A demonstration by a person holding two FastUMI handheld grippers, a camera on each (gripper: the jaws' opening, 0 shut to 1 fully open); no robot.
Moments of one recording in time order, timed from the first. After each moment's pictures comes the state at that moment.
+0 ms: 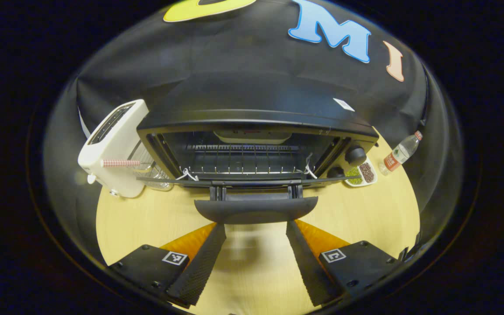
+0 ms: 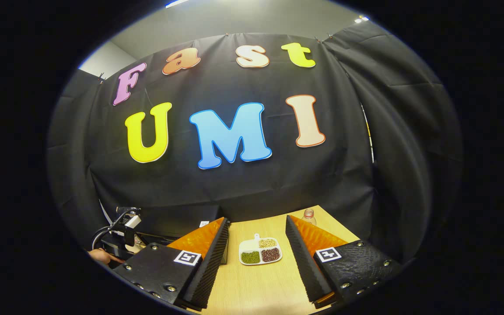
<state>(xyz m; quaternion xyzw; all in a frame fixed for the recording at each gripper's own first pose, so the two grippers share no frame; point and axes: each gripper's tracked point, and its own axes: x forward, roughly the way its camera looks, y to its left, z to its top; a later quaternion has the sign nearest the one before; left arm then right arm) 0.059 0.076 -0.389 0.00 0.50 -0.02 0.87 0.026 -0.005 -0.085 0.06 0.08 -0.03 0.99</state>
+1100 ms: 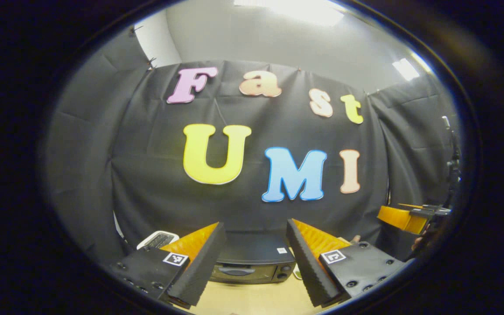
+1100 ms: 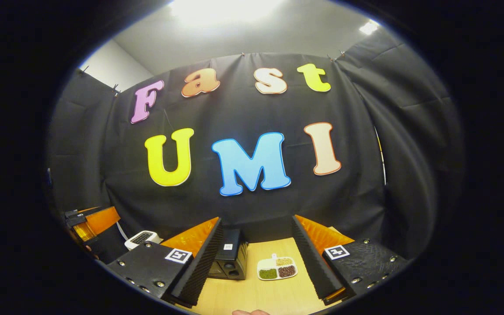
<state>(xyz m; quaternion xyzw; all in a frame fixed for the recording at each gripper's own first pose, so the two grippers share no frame) 0.012 0.030 -0.024 0.00 0.04 -0.02 1.00 0.011 0.048 0.006 0.06 0.00 0.02 1.00</state>
